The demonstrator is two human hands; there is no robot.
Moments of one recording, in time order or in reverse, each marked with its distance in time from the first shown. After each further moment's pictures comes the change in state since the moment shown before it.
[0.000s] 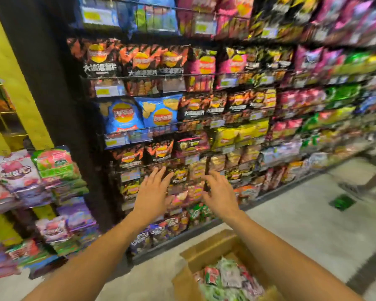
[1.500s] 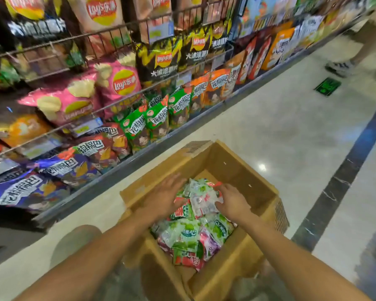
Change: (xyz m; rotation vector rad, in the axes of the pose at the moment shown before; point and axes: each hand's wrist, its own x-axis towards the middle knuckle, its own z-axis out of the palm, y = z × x) left_hand -0.001 0.166 0.700 -0.341 -0.631 0.293; right_hand -0.199 0.456 0.550 0.044 -0.547 0.489
